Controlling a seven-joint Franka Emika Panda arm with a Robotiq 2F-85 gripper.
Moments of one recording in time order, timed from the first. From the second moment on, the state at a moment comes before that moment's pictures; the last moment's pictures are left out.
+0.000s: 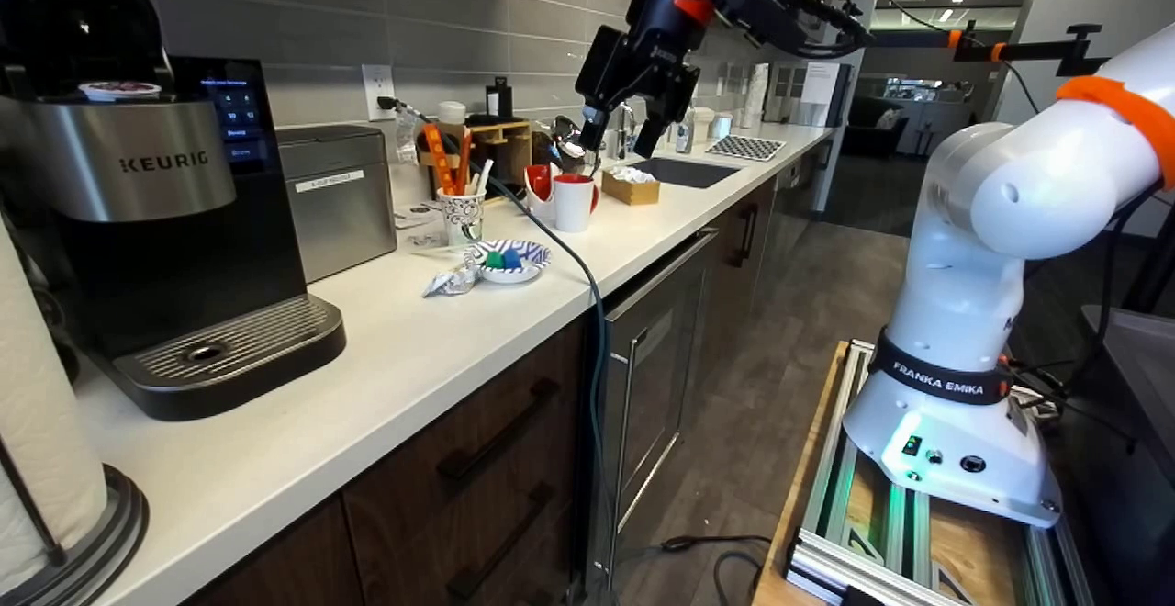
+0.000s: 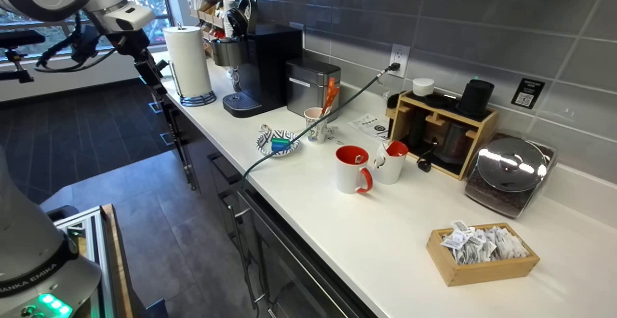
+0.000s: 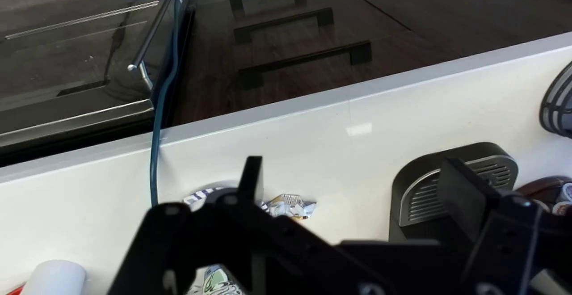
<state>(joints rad) 0.16 -0.83 0.35 -2.66 0.27 2.18 0.47</state>
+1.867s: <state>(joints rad) 0.12 0.27 0.23 -1.94 -0.03 2.49 -0.40</state>
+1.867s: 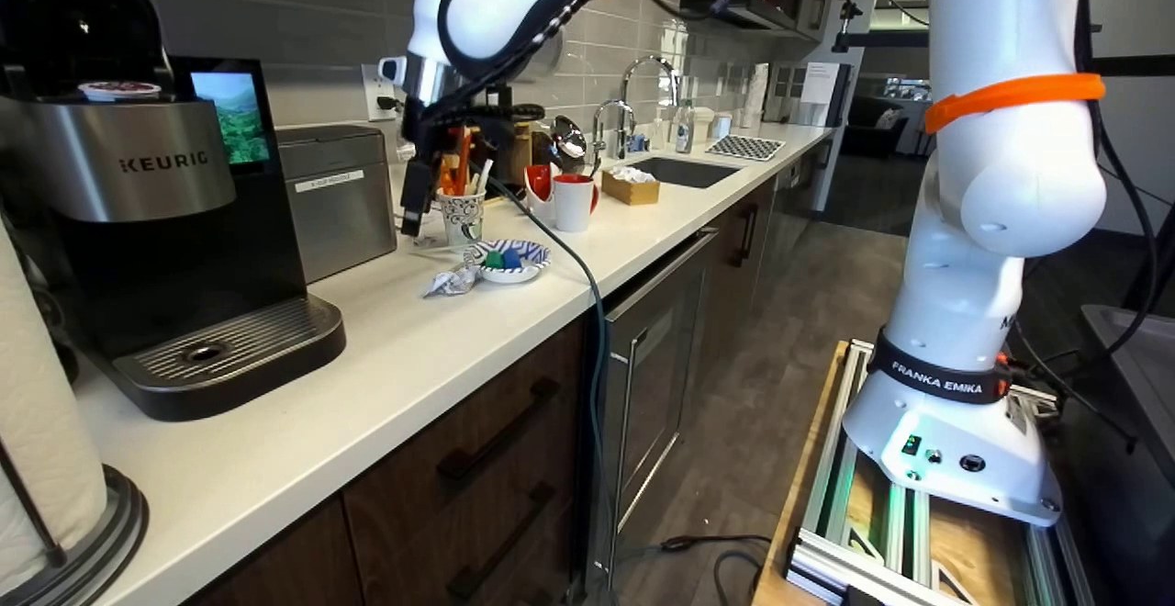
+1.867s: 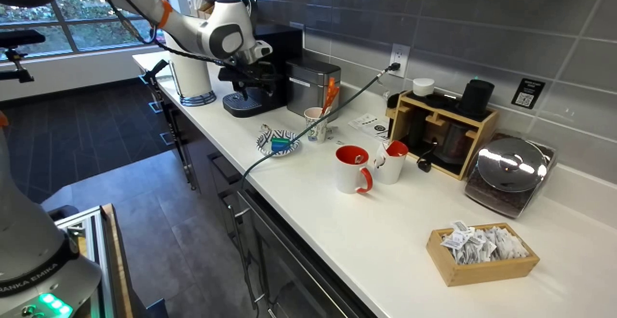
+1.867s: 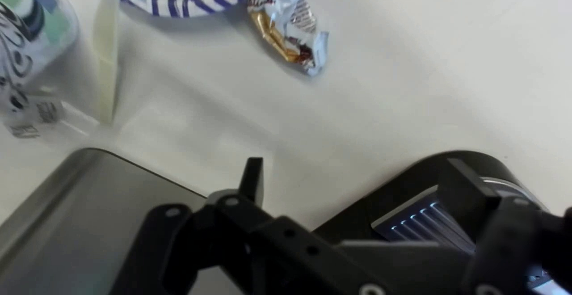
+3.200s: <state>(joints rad) 0.09 0.42 0.19 -1.93 -0.05 2.46 -0.44</state>
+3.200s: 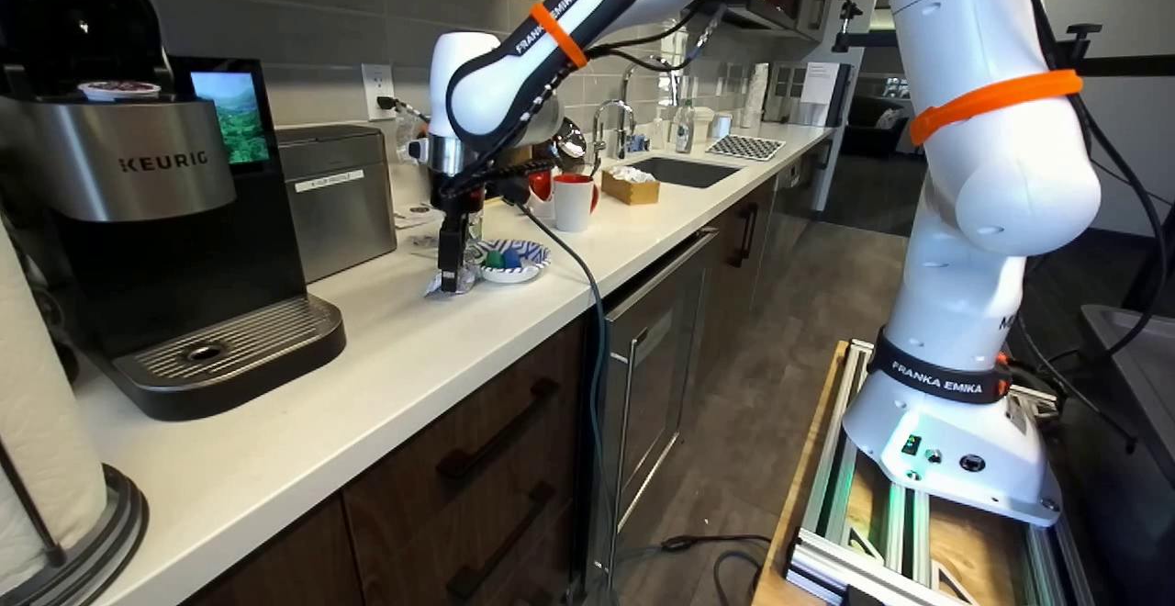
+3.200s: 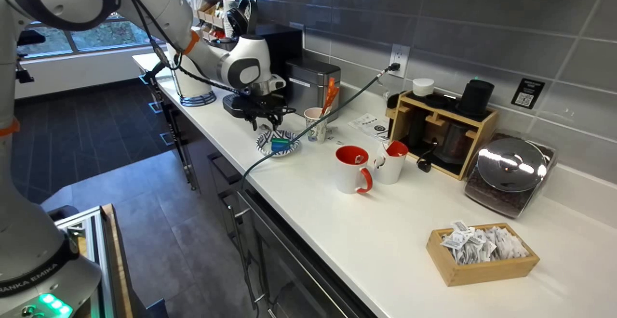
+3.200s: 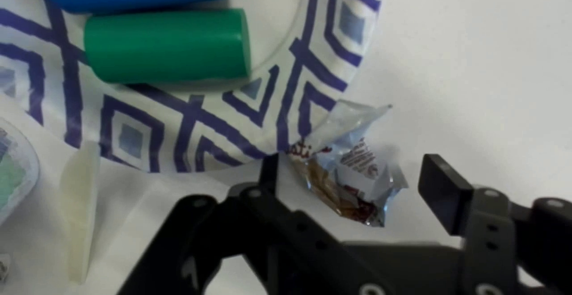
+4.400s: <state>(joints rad) 0.12 0.24 0.14 -2.11 -0.12 2.78 -0.30</state>
